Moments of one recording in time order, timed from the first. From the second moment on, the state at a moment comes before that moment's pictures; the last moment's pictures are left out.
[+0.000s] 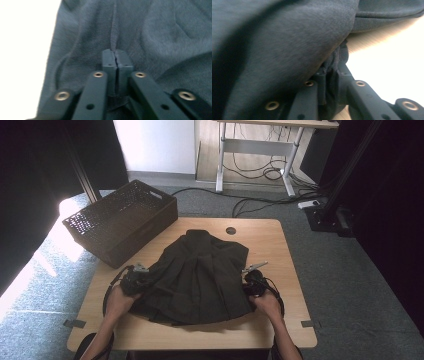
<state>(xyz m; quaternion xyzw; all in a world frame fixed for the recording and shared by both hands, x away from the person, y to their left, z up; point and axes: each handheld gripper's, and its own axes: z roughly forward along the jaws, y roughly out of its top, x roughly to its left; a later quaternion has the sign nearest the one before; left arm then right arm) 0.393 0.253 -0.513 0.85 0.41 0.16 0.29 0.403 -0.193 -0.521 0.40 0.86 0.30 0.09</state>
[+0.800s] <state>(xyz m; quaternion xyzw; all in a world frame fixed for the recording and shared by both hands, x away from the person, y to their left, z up) 0.389 0.315 -0.478 0.78 0.47 0.18 0.37 0.363 -0.326 -0.466 0.54 0.76 0.32 0.19</state>
